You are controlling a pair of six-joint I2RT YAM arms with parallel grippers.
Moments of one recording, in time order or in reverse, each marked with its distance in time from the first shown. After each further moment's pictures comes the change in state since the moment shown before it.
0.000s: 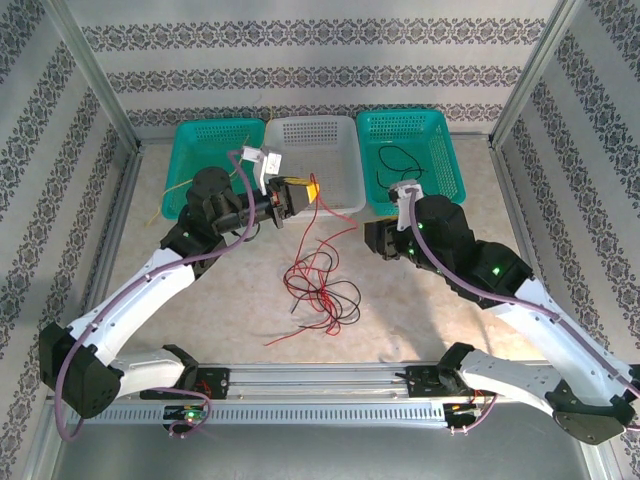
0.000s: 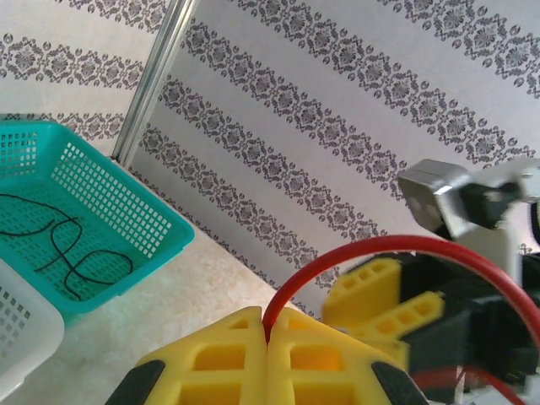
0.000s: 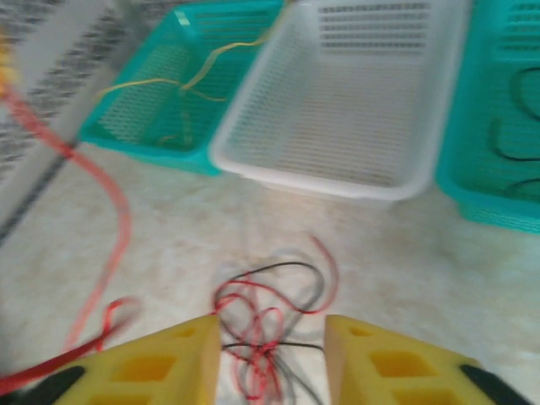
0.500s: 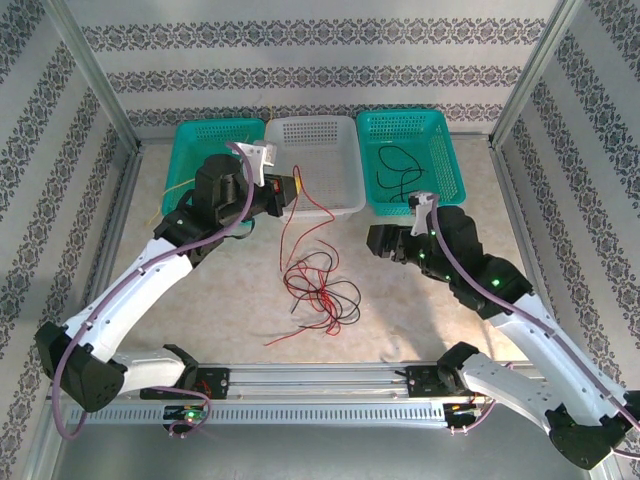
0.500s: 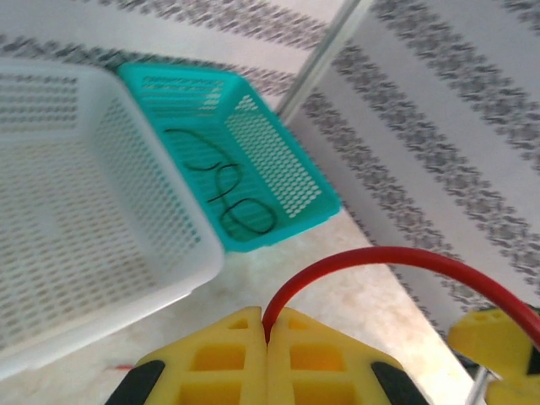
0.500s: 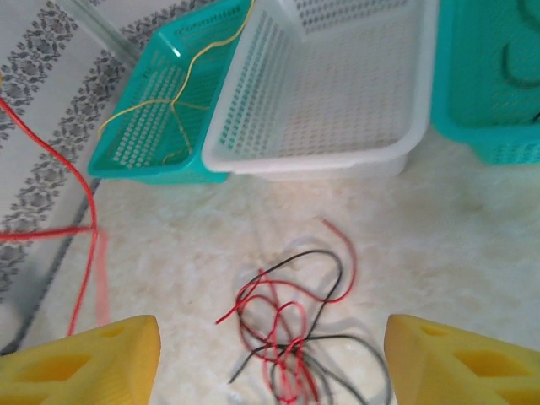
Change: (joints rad) left arm 0.000 0.042 0.158 -0.439 -0.369 0.043; right arm -0.124 -0.105 -0.229 0.163 -0.190 0.177
